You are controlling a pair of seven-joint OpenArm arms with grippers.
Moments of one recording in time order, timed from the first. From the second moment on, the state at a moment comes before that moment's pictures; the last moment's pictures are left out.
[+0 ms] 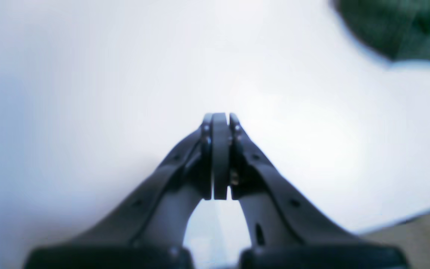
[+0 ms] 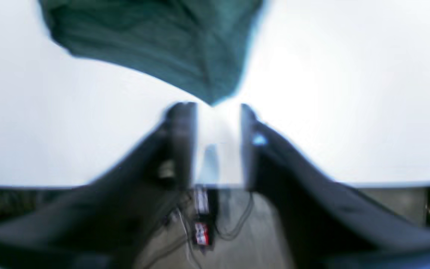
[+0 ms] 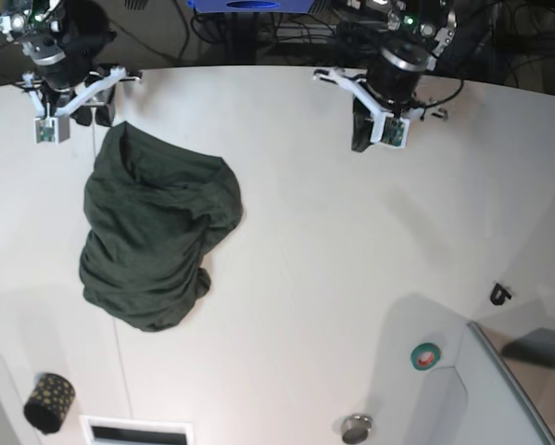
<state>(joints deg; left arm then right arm) 32.4 -12.8 8.8 102.0 -6.0 -1.4 16.7 -37.4 3.1 12.2 109.0 15.0 9.8 -32.9</state>
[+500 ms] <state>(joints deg) 10.7 -12.3 25.0 77.5 -26.0 -1.2 15.5 -25.2 2.9 12.5 88.7 14.5 13.4 -27.0</state>
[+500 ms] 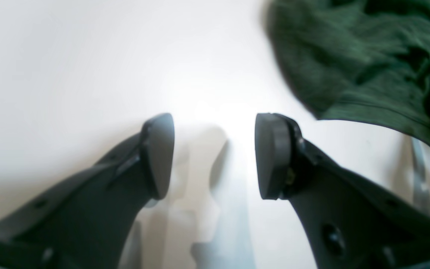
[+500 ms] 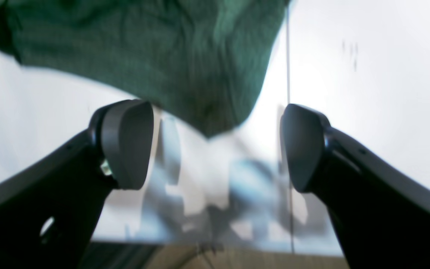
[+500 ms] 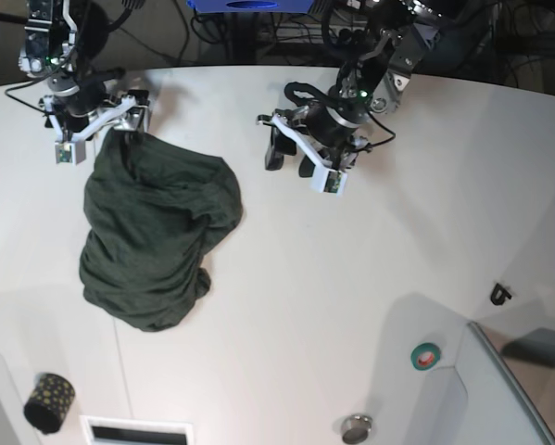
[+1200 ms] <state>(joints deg) -1.2 1.6 26.7 58.0 -25.9 -8.2 12.5 -20.3 3.6 12.7 79.7 14.3 13.1 -22.4</state>
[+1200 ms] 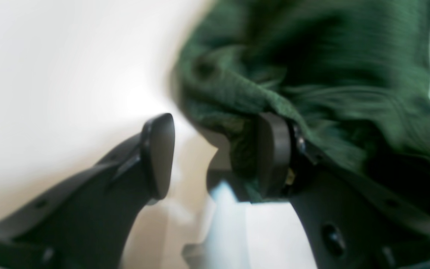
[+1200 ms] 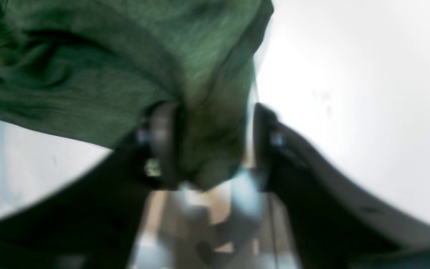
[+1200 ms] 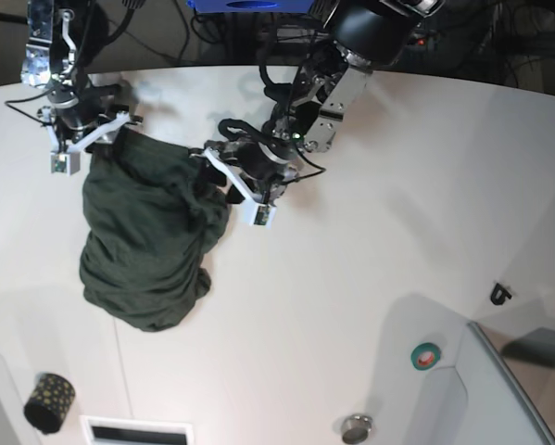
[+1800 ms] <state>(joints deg) 1.8 -1.0 26.1 68.9 -25.7 -7.4 15.0 -23.4 4.1 12.3 84.8 14.2 13.1 -25.5</state>
